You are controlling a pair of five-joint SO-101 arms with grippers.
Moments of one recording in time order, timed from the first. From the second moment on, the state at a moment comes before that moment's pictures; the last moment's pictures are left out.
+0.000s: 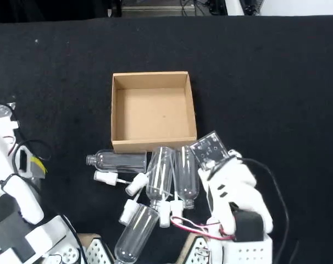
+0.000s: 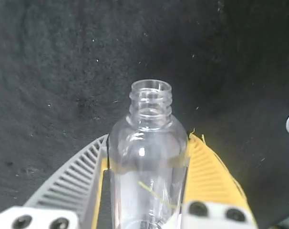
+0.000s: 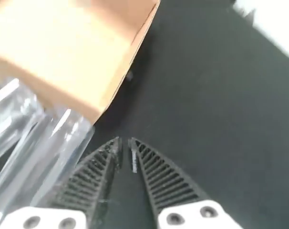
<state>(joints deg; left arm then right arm) -45.3 -15.8 33.8 76.9 -32.9 -1.8 -103.0 80.9 65.4 31.3</state>
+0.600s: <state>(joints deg) -40.6 -35.1 40.0 73.3 -16.2 -31.8 -76.2 54.0 71.6 26.5</state>
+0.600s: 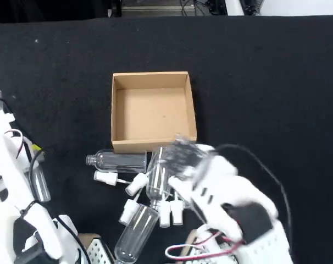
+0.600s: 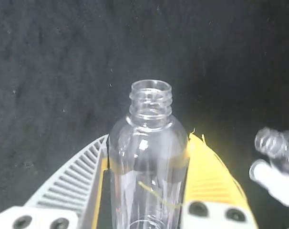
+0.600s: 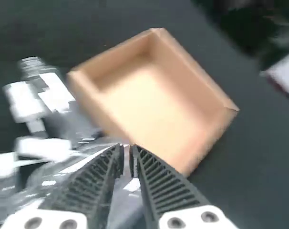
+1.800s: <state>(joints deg) -55.8 -11.0 28.6 72.8 -9.9 -51.5 -19.8 45.1 62.0 58.9</state>
